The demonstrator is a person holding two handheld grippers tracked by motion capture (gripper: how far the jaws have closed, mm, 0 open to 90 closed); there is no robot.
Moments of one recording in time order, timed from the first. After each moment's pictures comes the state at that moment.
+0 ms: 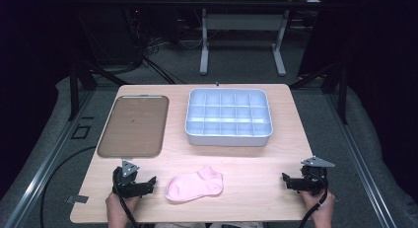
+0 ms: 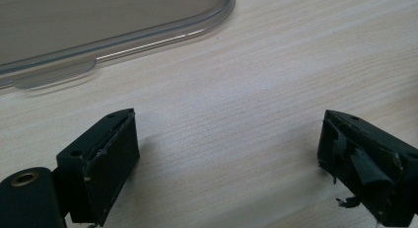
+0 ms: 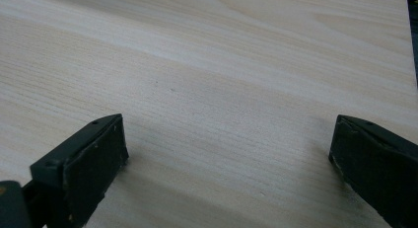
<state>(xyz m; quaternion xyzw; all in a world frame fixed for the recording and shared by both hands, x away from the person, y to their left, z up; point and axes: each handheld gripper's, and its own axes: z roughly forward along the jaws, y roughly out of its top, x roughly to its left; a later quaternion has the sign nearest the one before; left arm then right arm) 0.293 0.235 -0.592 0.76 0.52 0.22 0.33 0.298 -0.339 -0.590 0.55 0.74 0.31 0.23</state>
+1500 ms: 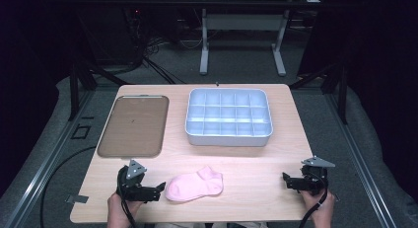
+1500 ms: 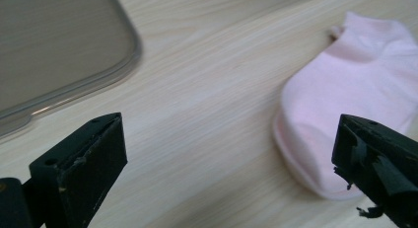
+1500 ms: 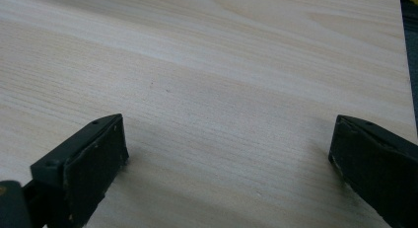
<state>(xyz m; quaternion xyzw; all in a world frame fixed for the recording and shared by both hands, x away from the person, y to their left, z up) 0.269 0.197 -0.540 0.80 0.44 0.18 0.36 0.298 -0.339 -0.590 0.55 0.74 0.31 0.23</state>
